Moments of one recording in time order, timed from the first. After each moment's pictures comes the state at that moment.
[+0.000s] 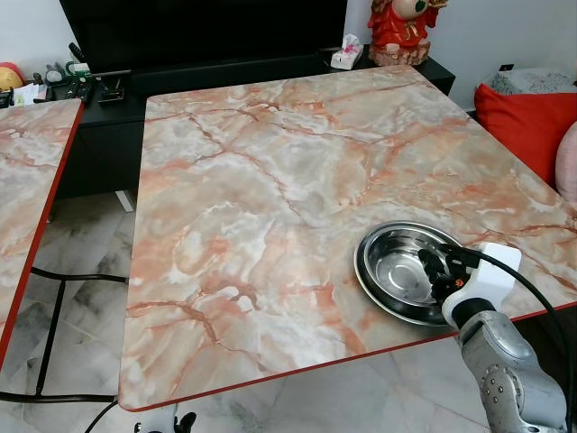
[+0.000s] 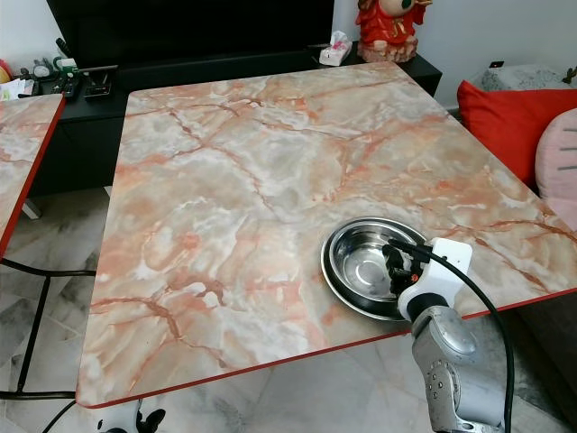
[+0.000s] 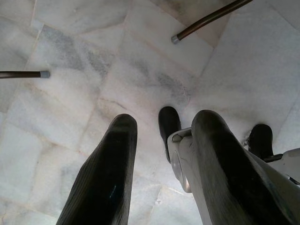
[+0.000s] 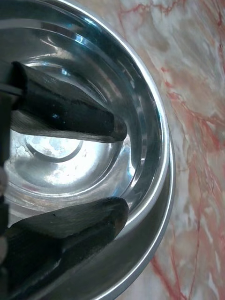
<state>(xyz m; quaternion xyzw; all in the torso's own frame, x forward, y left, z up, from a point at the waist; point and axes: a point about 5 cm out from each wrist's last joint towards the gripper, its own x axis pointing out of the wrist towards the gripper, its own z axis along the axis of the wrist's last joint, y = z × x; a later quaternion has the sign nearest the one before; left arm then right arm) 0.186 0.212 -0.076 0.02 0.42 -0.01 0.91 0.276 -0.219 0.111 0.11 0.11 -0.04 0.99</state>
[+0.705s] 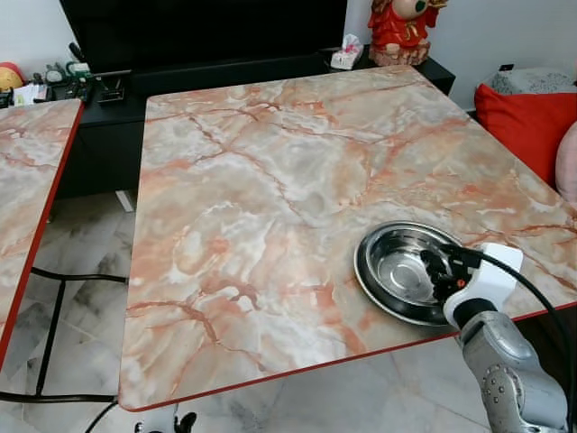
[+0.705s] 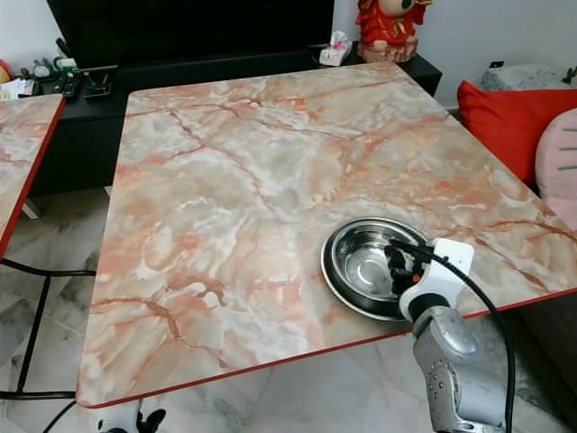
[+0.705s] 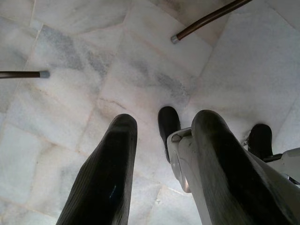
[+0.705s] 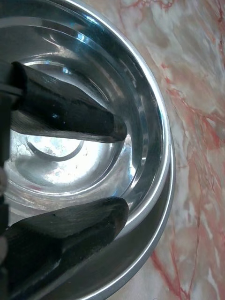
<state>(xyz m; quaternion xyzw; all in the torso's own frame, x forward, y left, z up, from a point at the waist) 0.186 0.211 -0.076 0.02 0.42 -0.01 0.91 0.276 -0.220 0.111 0.11 0.12 -0.04 0.99</state>
